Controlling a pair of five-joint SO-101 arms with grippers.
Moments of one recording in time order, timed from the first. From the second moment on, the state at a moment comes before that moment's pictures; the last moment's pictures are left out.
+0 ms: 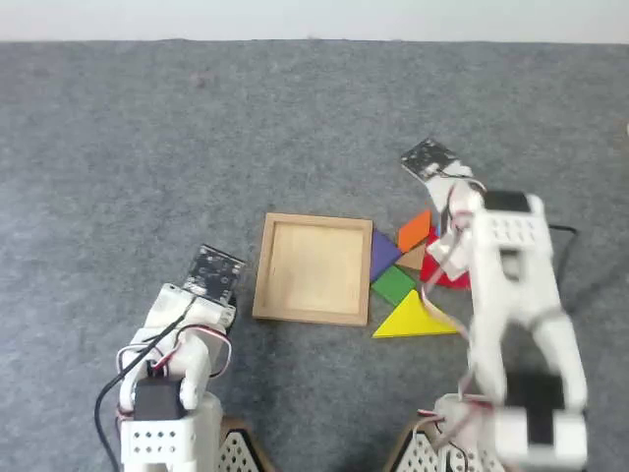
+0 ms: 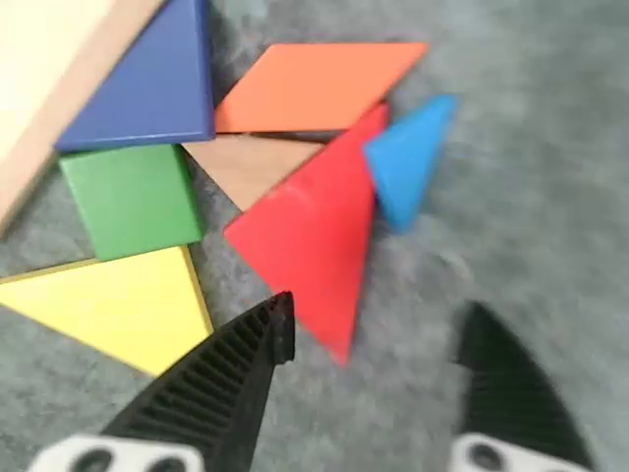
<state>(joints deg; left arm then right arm) -7.0 -103.1 96.7 65.4 -19.5 -1.5 -1.7 26.1 67.3 39.8</state>
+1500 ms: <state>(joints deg) -11.0 -103.1 96.7 65.5 -19.5 -8.5 9.0 28.7 57.8 33.5</state>
